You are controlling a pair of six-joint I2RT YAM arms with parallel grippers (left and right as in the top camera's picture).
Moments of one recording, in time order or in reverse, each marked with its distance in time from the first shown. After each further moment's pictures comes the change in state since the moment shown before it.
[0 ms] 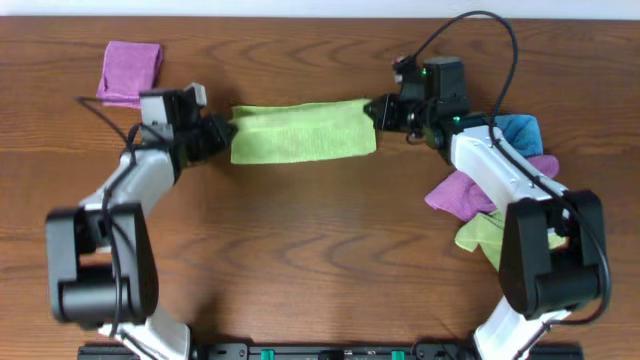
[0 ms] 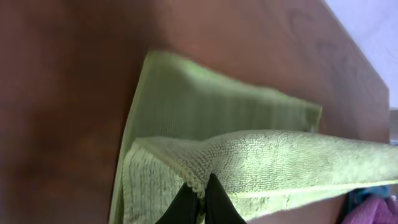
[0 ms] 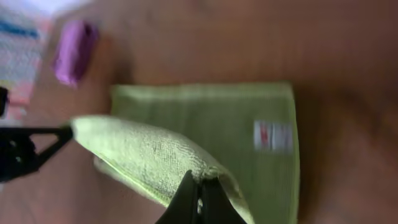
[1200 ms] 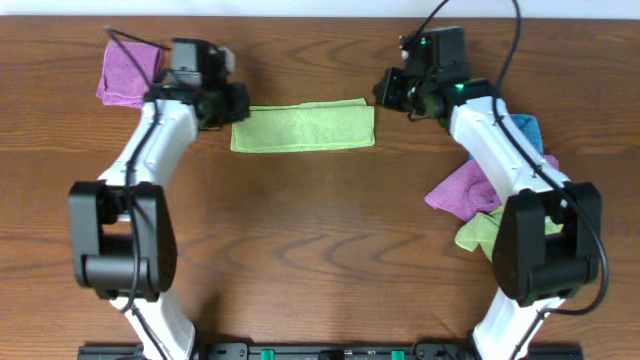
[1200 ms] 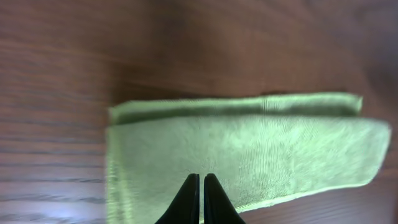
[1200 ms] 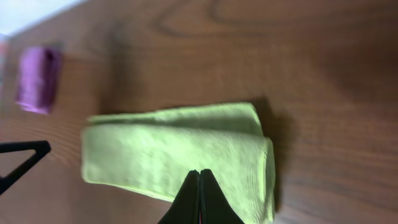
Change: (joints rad) left arm -0.146 0.126 0.379 -0.418 -0.239 0.195; right arm 0.016 0.065 0.258 -0.345 0.163 0.032
